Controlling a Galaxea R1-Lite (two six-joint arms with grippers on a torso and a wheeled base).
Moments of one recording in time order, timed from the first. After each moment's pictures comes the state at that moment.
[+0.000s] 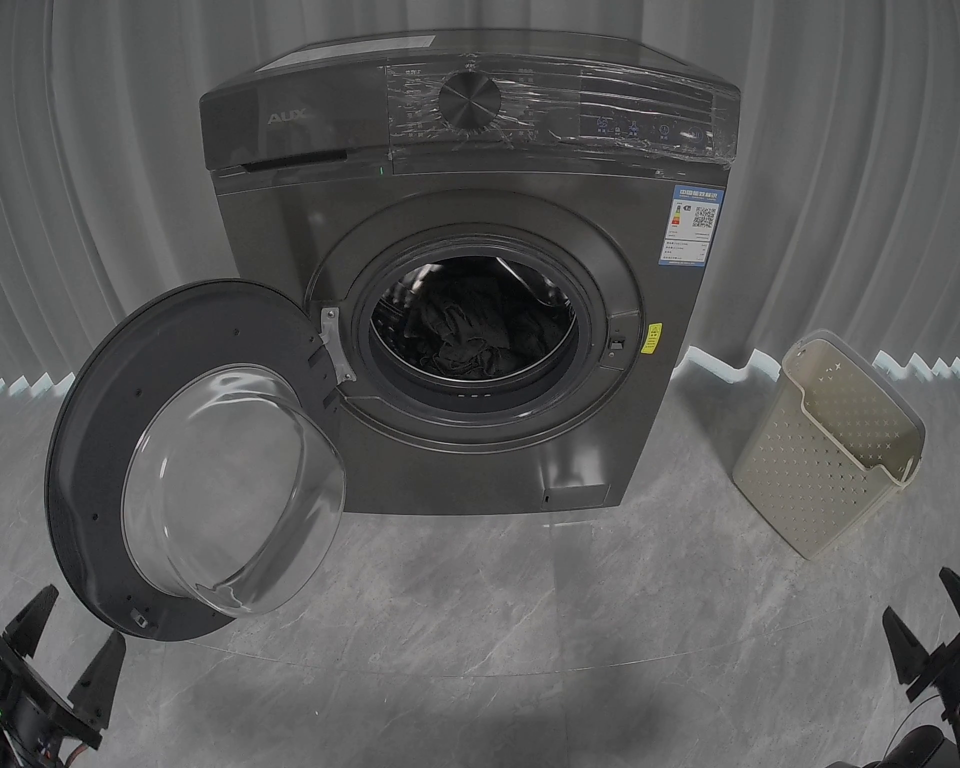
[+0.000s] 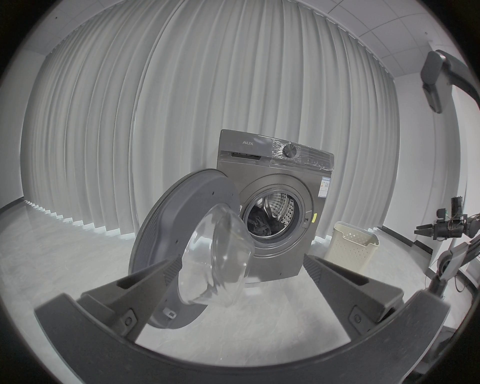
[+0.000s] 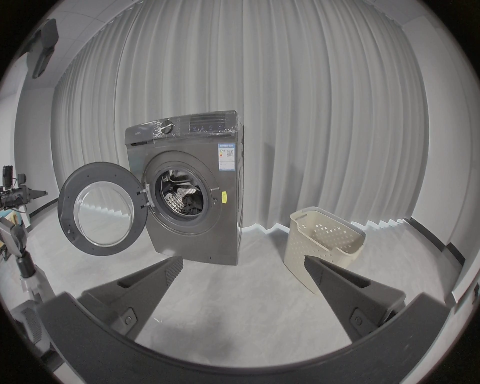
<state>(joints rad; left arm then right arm) -0.35 0.36 -0.02 -0.38 0.17 -0.07 0.20 0.39 -0.02 -0.30 -0.13 -0.03</state>
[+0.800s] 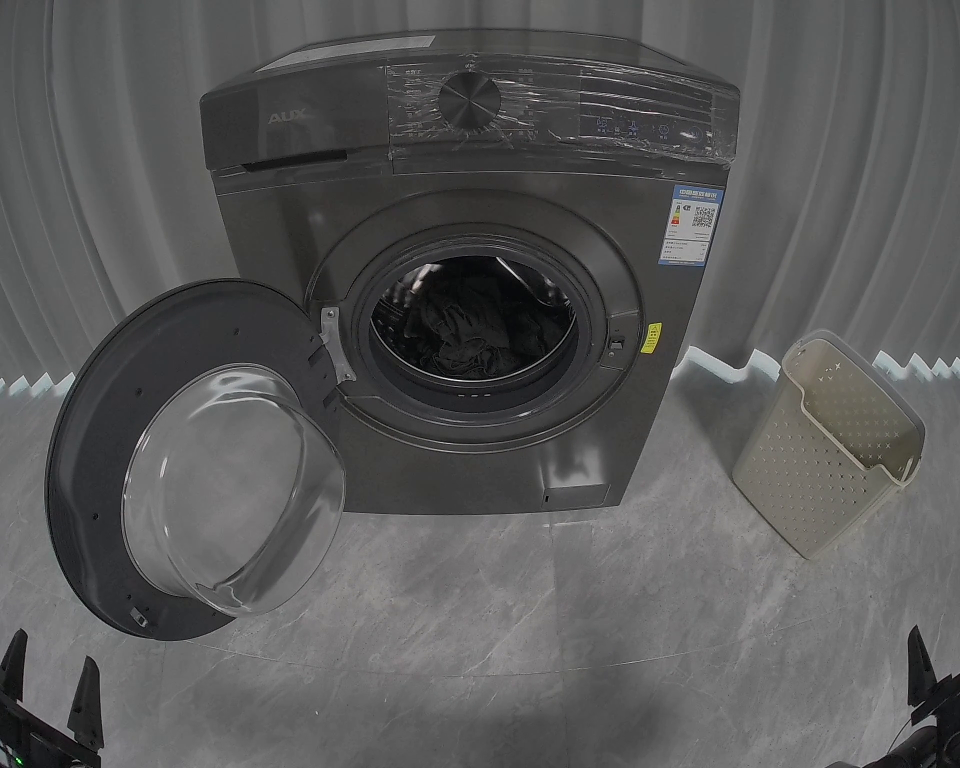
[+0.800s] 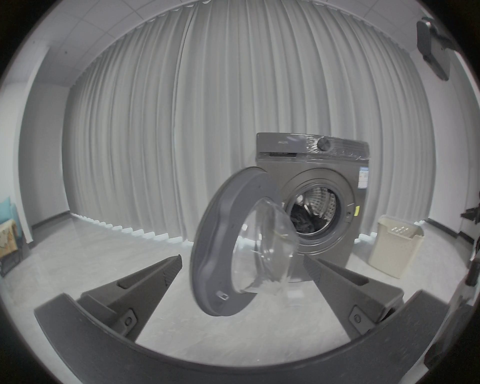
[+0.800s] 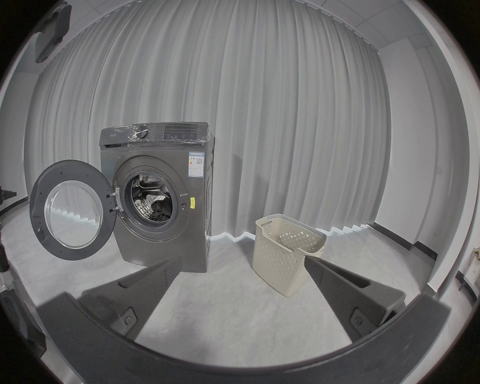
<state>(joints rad) 0.00 0.02 -0.02 -0.07 0.10 -0.01 0.00 0.03 -0.02 -0.05 -0.15 -0.07</state>
